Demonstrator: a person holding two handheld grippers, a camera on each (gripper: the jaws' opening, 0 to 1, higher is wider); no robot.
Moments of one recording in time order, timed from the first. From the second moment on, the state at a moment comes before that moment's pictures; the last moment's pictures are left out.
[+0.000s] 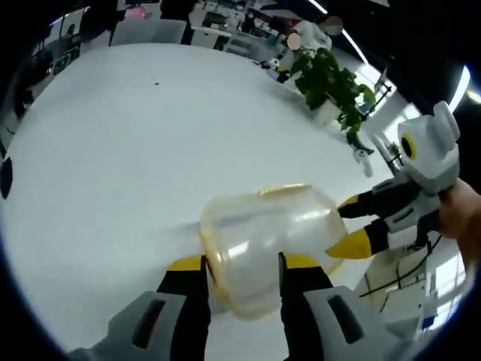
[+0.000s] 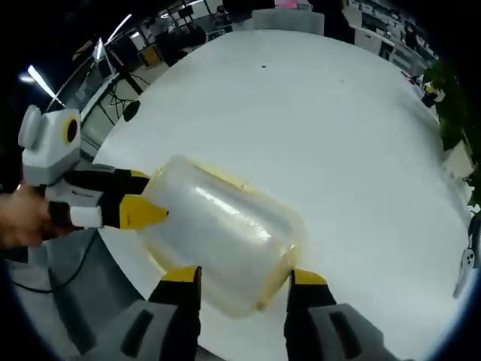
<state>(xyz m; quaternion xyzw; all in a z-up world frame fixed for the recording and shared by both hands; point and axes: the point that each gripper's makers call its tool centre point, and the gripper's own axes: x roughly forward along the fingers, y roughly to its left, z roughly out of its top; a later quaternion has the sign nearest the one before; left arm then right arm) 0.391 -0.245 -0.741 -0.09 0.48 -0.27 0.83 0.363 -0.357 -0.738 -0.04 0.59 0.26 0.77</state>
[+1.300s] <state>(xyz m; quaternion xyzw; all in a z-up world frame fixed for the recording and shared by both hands) 0.393 -0.257 -0.685 0.21 0.26 -0.53 0.78 0.351 -0.350 -0.701 -0.21 0.46 0.46 0.73</state>
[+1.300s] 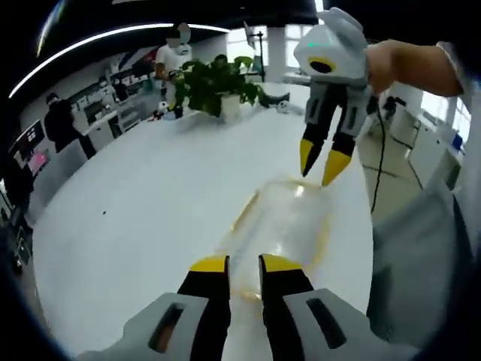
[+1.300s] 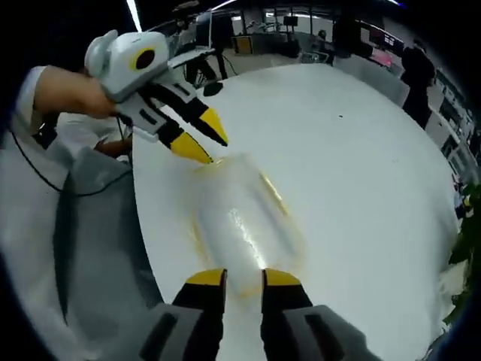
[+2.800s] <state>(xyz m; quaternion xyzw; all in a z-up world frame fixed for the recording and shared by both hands) 0.334 -0.307 -0.715 0.35 0.21 -0.62 0.67 0.394 -0.304 -0.729 -0.31 0.39 0.55 0.67</state>
